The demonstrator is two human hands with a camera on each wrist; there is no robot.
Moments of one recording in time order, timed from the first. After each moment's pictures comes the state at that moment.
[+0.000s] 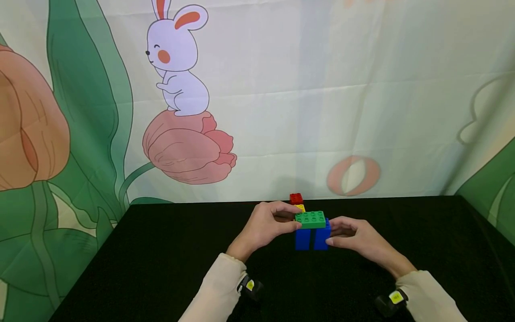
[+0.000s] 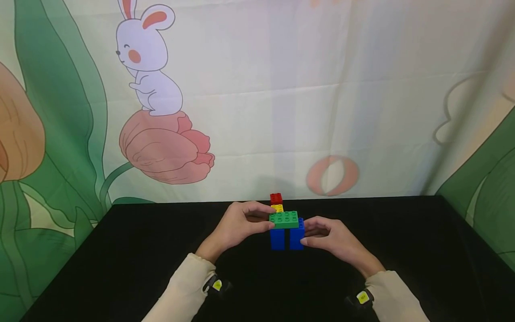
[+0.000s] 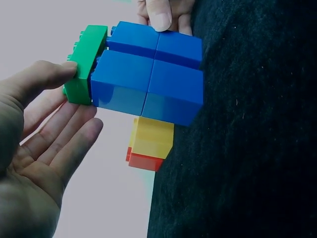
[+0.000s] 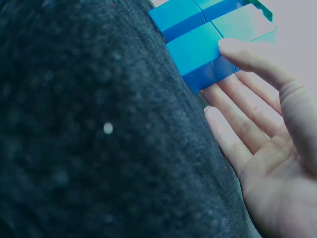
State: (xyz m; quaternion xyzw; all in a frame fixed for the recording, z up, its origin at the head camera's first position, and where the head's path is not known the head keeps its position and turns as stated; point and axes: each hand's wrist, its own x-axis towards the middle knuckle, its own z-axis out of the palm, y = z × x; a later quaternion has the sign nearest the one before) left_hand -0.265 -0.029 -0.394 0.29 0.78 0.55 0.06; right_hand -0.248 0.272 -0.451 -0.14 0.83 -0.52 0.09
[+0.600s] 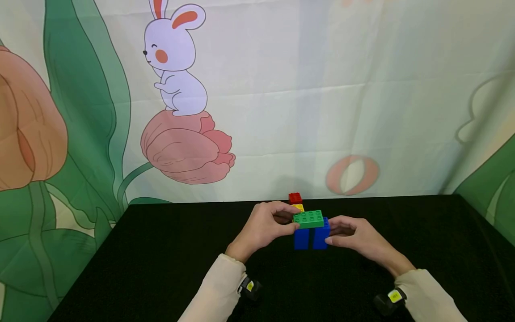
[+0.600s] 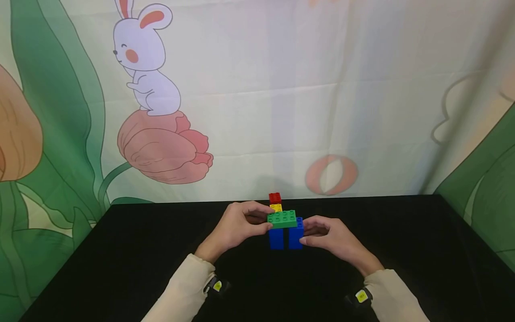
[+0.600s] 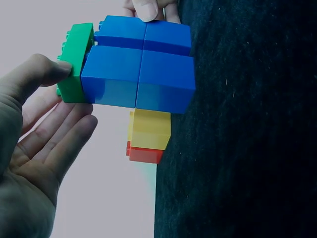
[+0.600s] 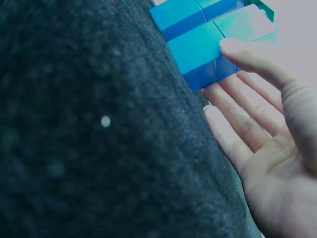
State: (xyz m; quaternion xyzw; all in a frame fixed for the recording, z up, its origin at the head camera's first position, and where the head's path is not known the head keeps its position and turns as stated) left_hand -0.265 -0.027 -0.394 0.30 0.81 0.51 0.04; right_hand -0.249 0.274 -0.450 -0.15 0.84 -0.52 0.09
